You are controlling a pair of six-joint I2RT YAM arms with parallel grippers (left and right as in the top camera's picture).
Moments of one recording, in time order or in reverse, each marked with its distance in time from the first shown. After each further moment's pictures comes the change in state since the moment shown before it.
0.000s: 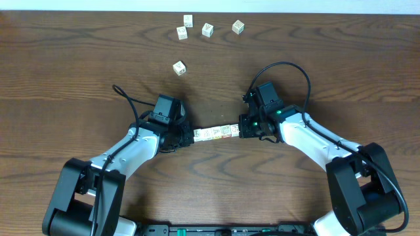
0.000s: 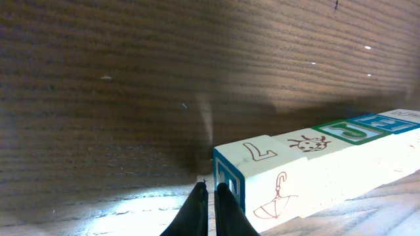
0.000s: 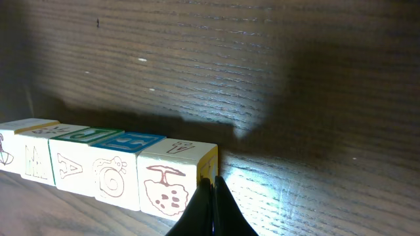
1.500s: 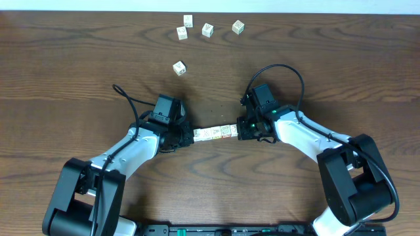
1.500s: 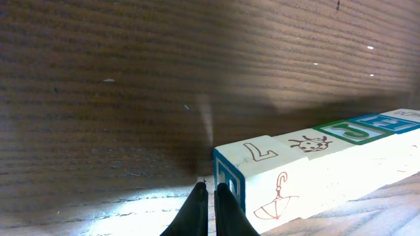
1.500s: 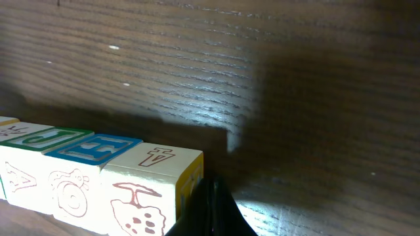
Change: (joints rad) left arm 0.000 0.000 0.000 0.000 -0.007 0.010; right arm 0.010 0.067 0.009 0.010 0.014 -0.022
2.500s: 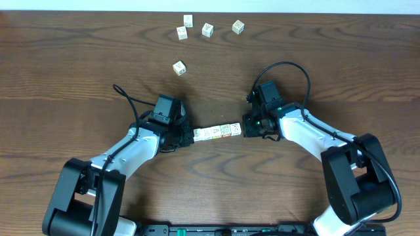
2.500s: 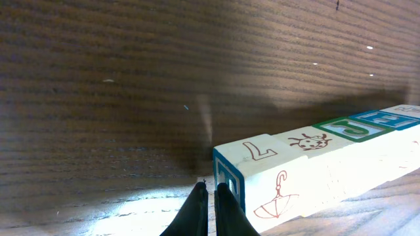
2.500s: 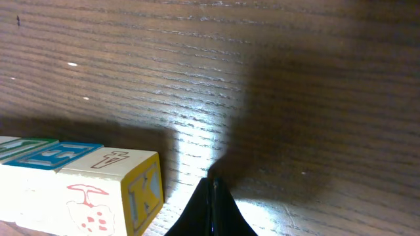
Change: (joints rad) left arm 0.000 0.000 0.000 0.000 0.000 0.000; right arm -0.047 -0.004 0.006 -0.022 0.038 -0.029
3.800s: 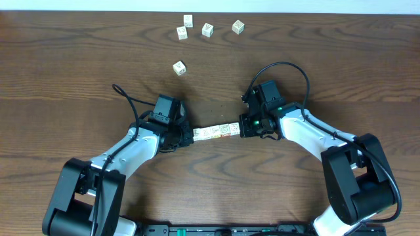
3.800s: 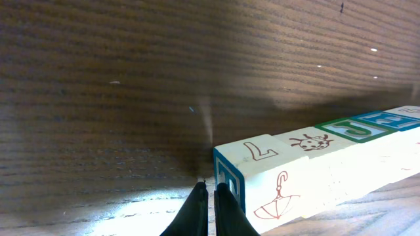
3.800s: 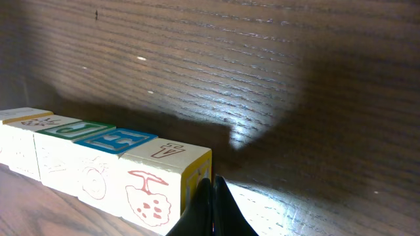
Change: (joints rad) left arm 0.000 0.000 0.000 0.000 -0.010 0.000; right arm 0.000 0.000 0.000 0.036 -0.145 -0.027
